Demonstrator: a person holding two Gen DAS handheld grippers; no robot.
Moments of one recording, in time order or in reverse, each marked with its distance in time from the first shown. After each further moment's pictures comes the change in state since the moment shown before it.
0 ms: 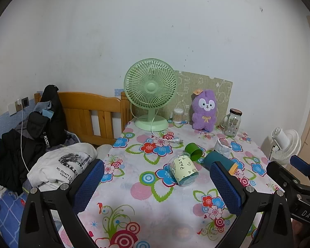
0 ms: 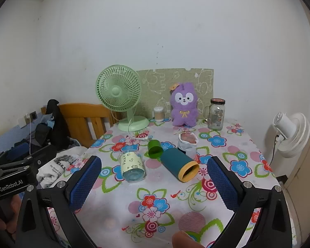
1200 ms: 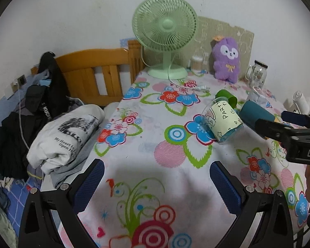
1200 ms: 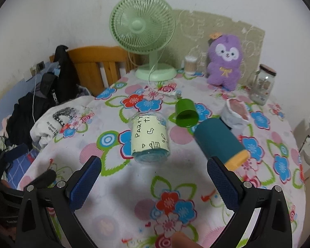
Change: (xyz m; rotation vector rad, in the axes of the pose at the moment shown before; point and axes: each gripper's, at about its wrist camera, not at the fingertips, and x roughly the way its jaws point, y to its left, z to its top) left arm 0.101 0.045 -0.047 0.059 0.322 0.059; right arm 0.167 0.042 -0.013 -0.151 0.417 0.118
